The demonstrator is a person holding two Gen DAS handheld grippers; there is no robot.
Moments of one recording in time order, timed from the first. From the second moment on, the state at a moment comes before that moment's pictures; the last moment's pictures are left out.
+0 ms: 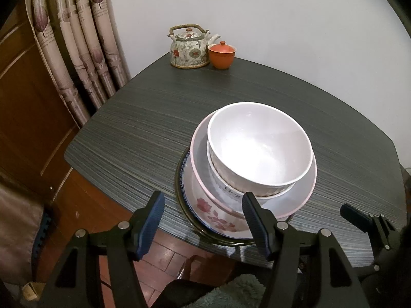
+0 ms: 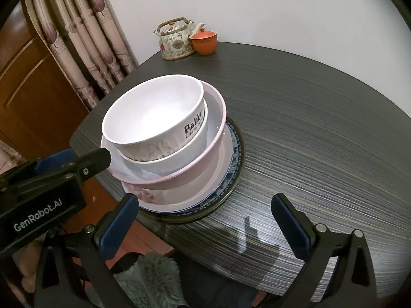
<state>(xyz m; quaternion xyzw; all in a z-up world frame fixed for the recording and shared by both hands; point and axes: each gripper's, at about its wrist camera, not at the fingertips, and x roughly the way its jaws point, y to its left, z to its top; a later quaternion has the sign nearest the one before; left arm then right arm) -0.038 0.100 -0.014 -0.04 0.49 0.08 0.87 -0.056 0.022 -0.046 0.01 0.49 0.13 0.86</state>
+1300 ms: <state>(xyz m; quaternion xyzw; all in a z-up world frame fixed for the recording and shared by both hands) -0.035 0.107 -0.018 -0.05 0.50 0.06 0.86 -0.056 0.024 -0.051 0.02 0.50 0.13 0.86</state>
